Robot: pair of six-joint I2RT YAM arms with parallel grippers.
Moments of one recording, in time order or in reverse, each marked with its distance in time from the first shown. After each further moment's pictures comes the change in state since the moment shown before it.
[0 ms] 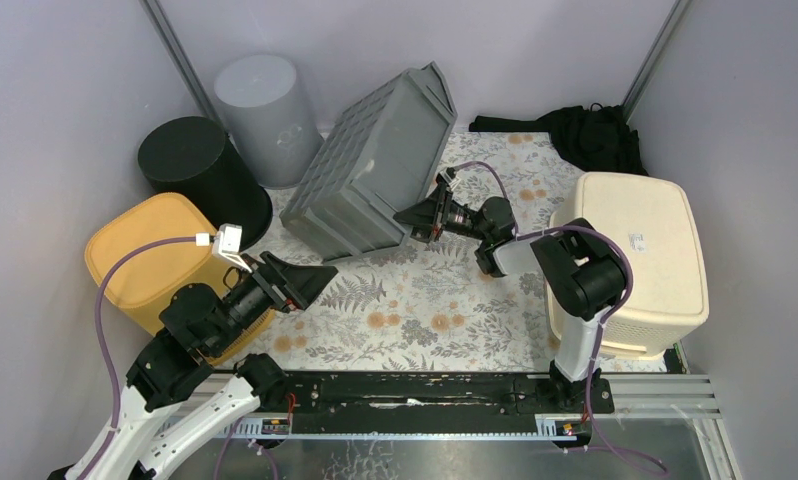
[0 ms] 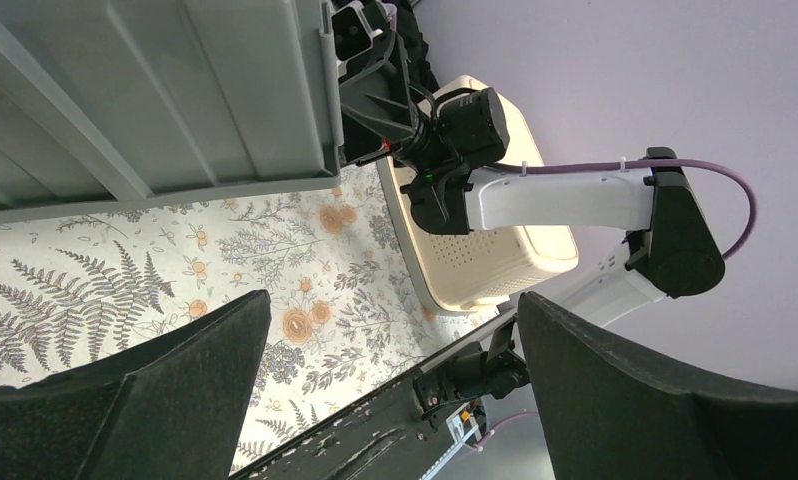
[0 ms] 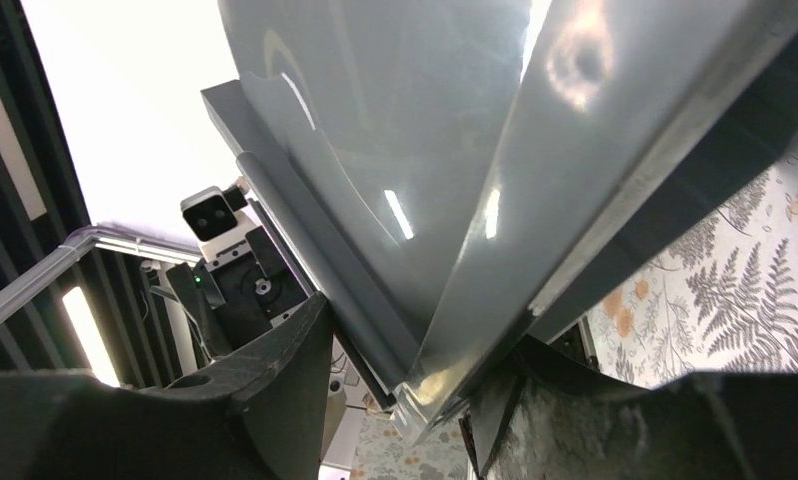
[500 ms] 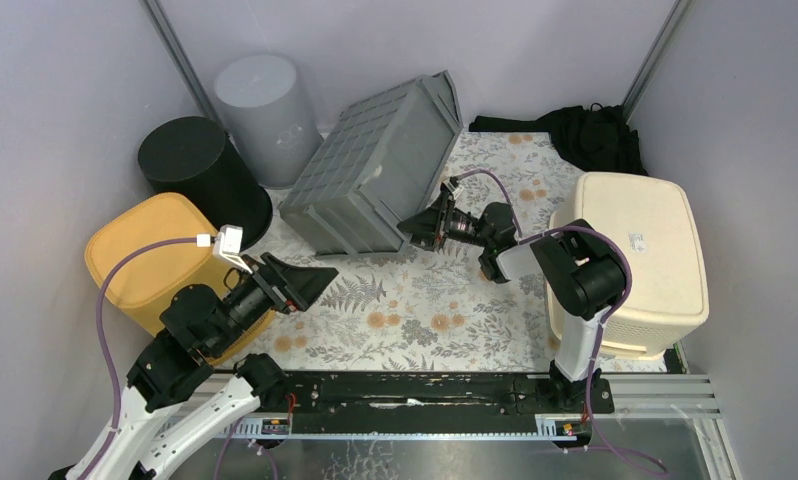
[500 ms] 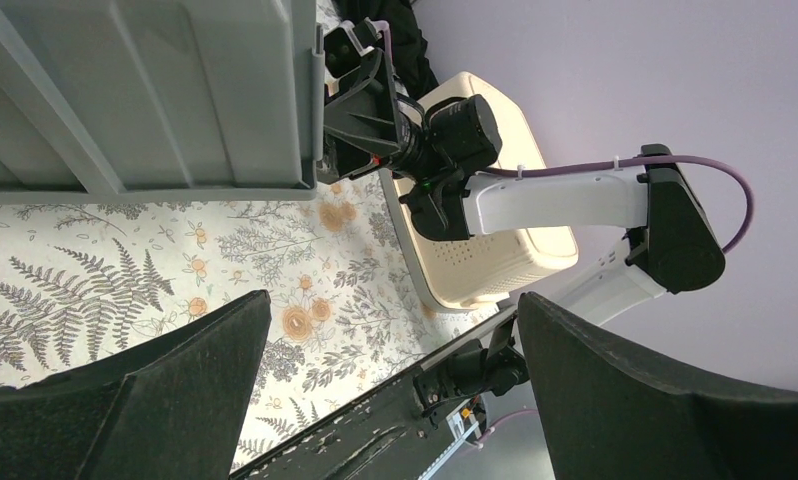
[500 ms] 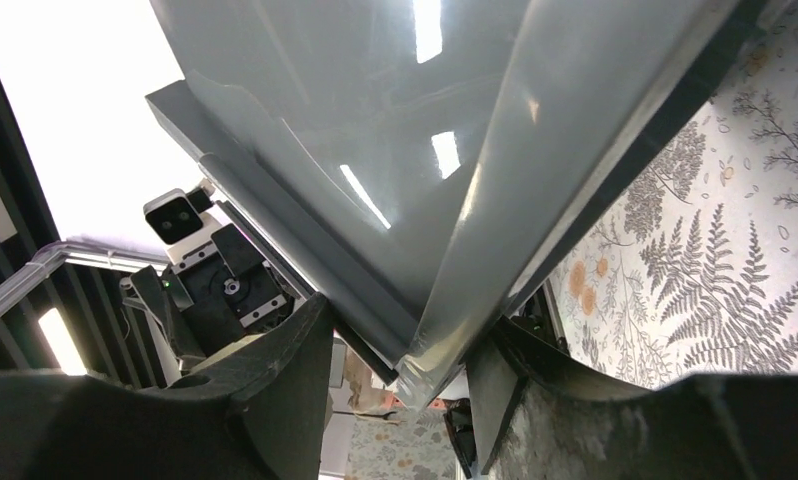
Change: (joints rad) left arm 0.000 -0.008 -0.009 0.000 0.002 0.000; right arm -0.009 -0.001 -0.060 -0.024 -0.006 -0.056
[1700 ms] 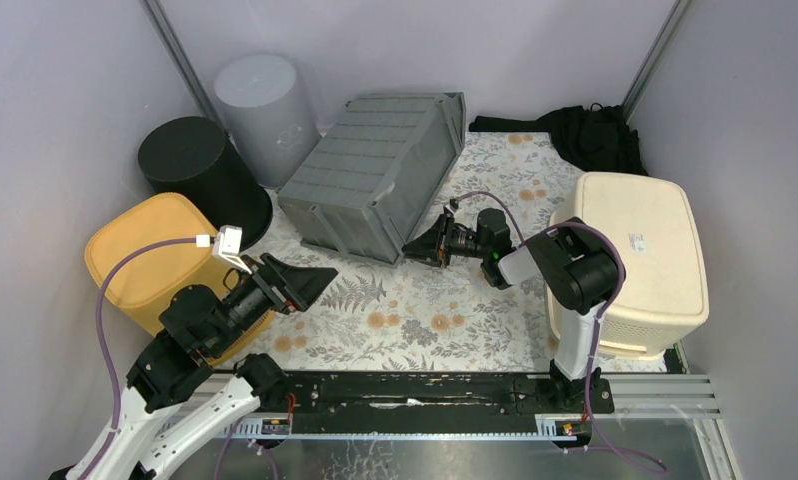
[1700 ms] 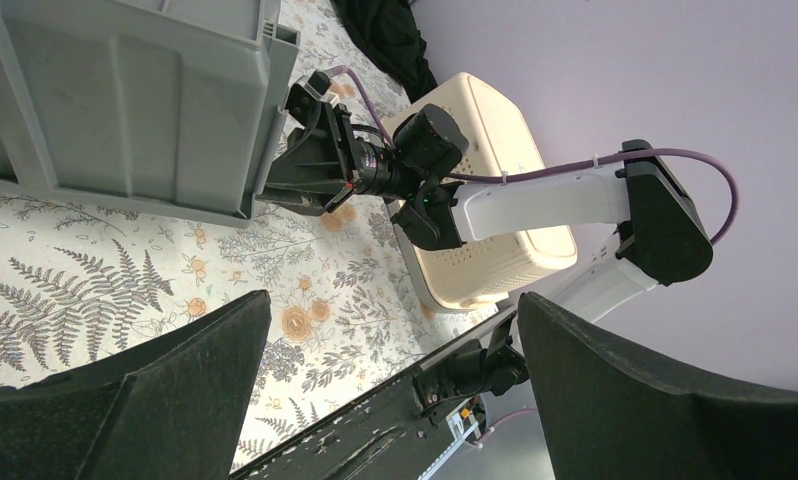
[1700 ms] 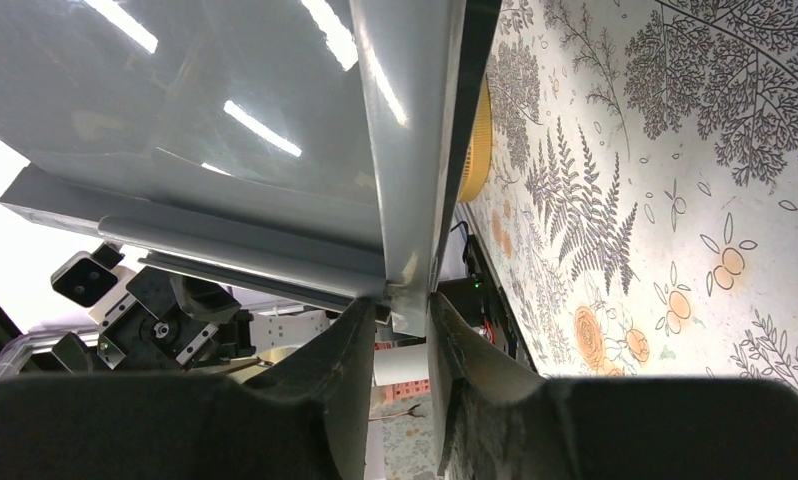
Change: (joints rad) left arm 0.000 -0.003 0.000 0.000 0.005 0.001; right arm -0.020 0.040 -0.058 -0.227 -0.021 -0.078
